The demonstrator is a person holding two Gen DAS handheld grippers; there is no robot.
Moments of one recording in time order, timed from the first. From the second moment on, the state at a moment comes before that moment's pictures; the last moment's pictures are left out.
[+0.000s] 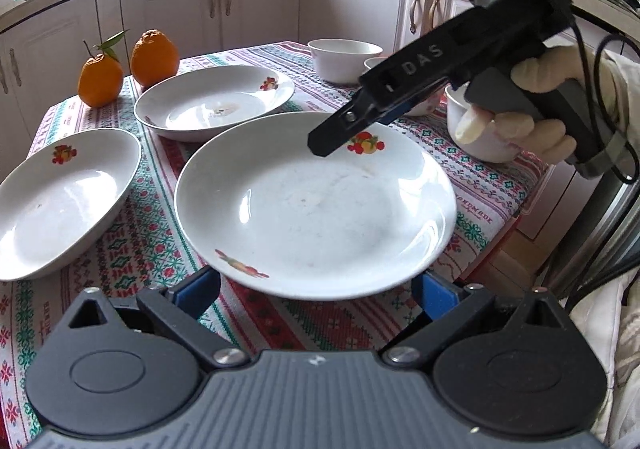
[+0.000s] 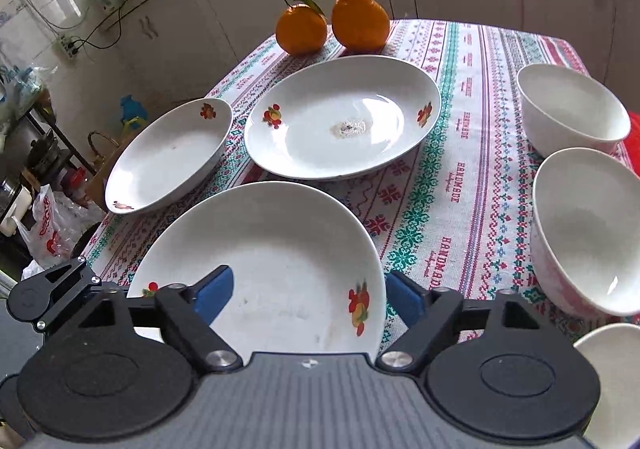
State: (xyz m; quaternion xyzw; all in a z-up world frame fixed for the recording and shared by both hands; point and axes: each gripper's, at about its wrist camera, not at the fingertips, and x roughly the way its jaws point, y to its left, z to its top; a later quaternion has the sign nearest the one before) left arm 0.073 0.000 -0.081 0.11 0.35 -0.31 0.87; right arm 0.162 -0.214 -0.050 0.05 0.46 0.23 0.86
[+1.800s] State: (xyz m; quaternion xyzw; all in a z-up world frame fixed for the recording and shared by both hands) left arm 0.087 0.003 -0.081 0.13 0.36 -0.35 0.86; right arm 0.214 -0.219 -0.065 0.08 0.53 0.30 0.79
